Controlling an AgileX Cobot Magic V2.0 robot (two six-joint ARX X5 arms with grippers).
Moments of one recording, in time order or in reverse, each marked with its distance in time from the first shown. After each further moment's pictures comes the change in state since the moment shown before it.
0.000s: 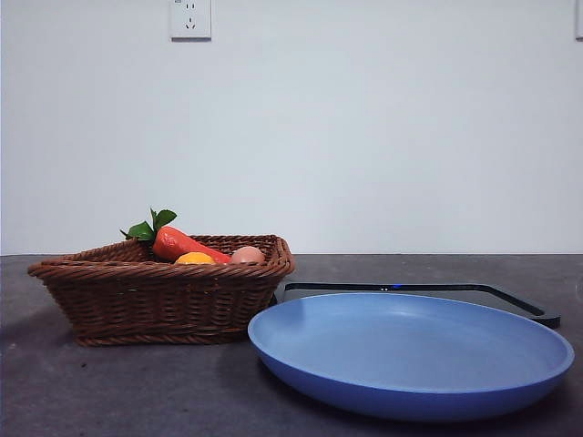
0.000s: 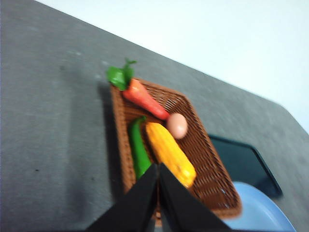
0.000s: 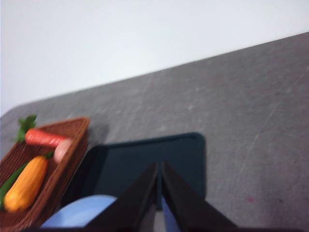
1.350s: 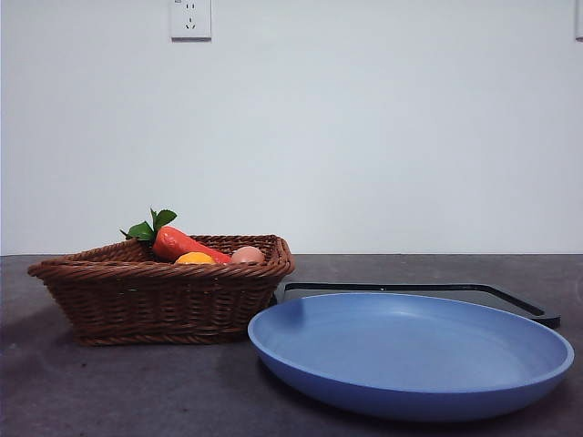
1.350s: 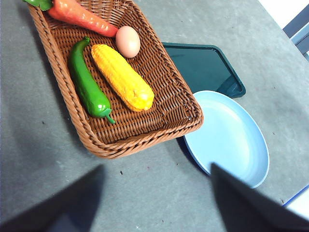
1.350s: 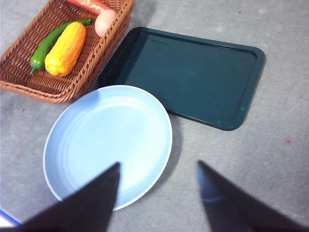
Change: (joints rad) left arm -0.070 0.298 0.224 -0.298 0.193 0.299; right arm 0.151 0.418 0.344 -0.441 -0.084 -0.345
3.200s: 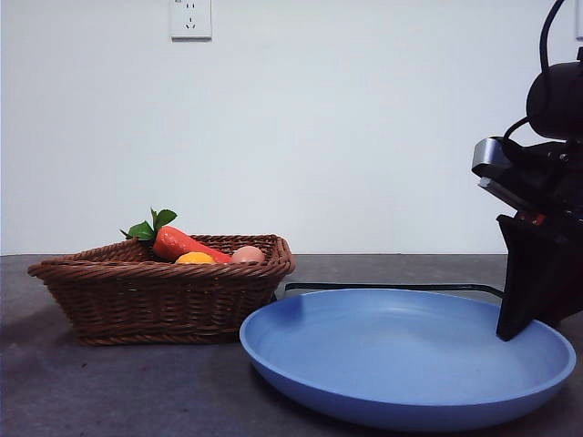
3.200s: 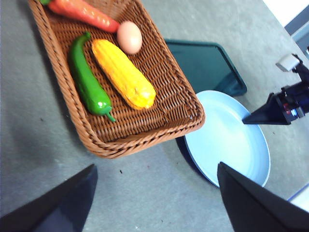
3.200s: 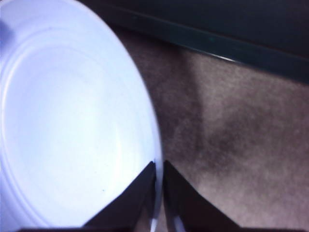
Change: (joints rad) left arm -0.013 0.055 0.001 0.027 0.000 -0.014; right arm 0.140 0.917 0.005 0.357 -0.070 0.105
